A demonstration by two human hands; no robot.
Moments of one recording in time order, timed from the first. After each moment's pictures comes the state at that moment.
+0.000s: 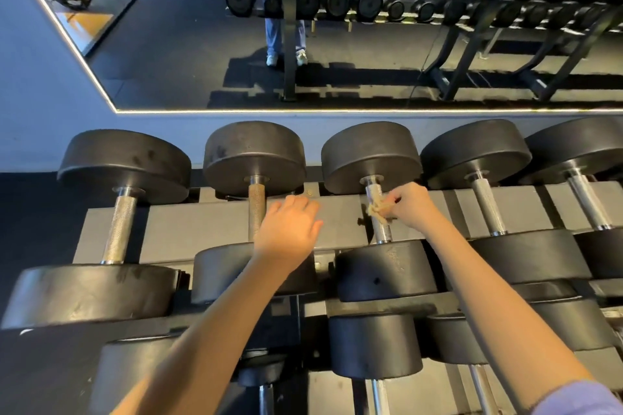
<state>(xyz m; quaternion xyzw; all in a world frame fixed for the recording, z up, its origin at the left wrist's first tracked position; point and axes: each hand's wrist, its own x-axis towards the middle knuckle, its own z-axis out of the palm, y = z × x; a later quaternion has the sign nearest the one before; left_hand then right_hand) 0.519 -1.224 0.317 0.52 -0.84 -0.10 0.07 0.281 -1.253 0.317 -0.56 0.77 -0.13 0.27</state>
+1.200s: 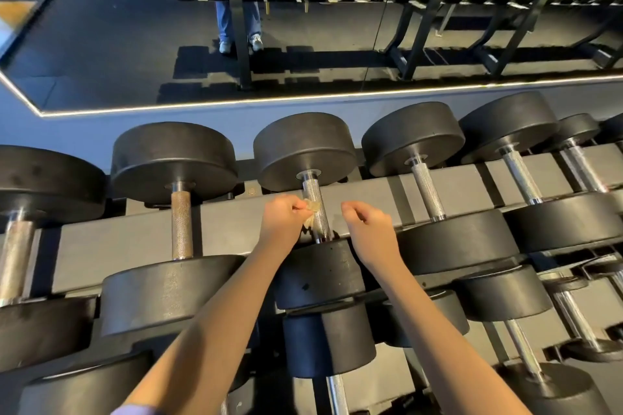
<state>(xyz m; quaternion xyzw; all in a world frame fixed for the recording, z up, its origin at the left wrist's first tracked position) 0.400 -1.257 0.265 0.60 -0.66 -0.37 0.26 0.264 -1.179 0.306 -0.46 0.75 -0.36 0.31</state>
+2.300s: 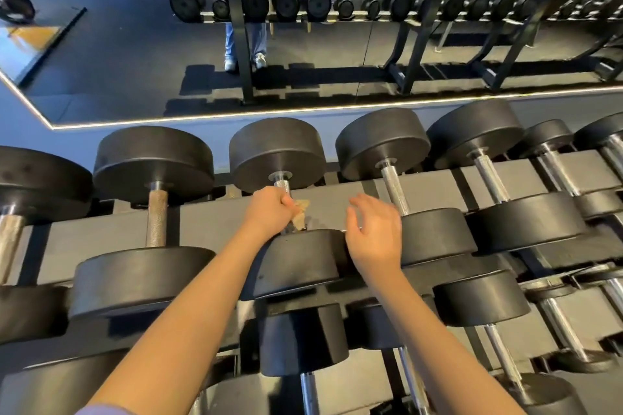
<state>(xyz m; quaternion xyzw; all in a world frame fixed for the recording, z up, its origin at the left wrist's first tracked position) 0.370 -1.240 0.315 0.61 -0.70 -0.34 0.17 0.209 -1.148 0.303 -0.59 0.73 -0.34 0.00</state>
